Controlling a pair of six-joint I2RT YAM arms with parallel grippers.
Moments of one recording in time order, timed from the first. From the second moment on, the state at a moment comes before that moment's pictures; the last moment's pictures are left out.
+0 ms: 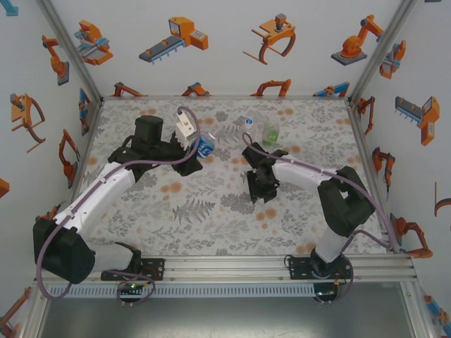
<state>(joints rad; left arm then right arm) -0.46 1.29 1.08 -0.44 0.55 0.33 0.65 1.71 1.09 -0.76 0.01 0.48</state>
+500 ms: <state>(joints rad) -0.46 1.29 1.09 -0.44 0.56 0.33 0.65 1.70 1.09 -0.77 0.02 0.48</state>
